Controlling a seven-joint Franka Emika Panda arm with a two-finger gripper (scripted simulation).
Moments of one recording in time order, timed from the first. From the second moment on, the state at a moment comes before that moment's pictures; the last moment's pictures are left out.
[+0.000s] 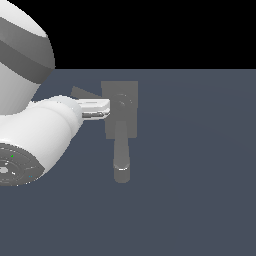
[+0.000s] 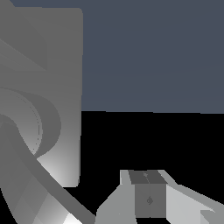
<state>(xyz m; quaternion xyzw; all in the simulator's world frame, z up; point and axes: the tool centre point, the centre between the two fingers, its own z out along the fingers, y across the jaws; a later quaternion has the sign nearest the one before) -0.010 0.153 0.194 -0.03 0.71 0.01 0.70</state>
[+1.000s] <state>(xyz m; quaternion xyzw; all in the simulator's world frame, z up) -0.010 0.127 0.244 -0.03 0.71 0.02 0.70</state>
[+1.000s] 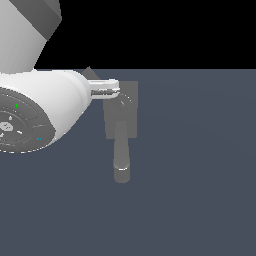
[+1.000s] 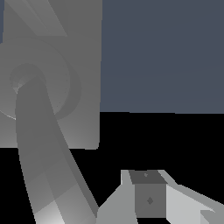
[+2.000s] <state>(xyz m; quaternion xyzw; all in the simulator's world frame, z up) -0.010 0.077 0.279 -0.01 0.70 0.03 0.71</state>
